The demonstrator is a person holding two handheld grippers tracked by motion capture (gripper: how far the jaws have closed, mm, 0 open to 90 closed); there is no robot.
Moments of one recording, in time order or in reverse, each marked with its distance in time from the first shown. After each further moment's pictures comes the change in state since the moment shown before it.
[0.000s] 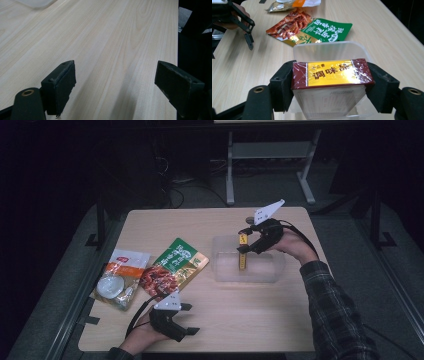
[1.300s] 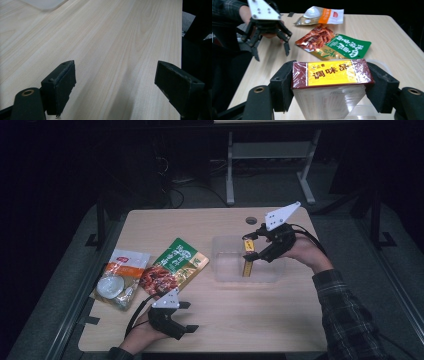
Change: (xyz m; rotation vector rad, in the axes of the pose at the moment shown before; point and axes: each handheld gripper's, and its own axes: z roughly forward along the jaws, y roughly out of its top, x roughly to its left) left arm 0.003 0.000 -0.003 -0.021 0.024 -0.022; right arm 0.044 0.016 -0.039 -0.076 0.071 -0.078
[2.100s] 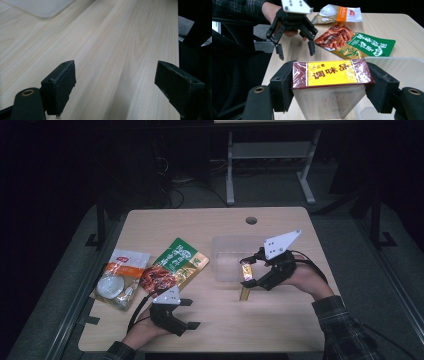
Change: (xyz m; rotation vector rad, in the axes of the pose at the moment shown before) left arm 0.007 0.007 0.001 -0.020 -0.026 0.004; right arm 0.066 -0.015 0.015 -0.016 0.015 0.005
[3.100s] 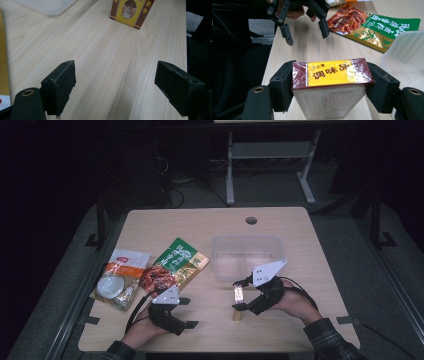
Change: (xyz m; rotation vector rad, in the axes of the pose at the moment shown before) left arm 0.000 -0.001 -0.002 0.011 0.031 -0.006; right arm 0.039 -0.038 0.048 0.038 -0.026 0.046
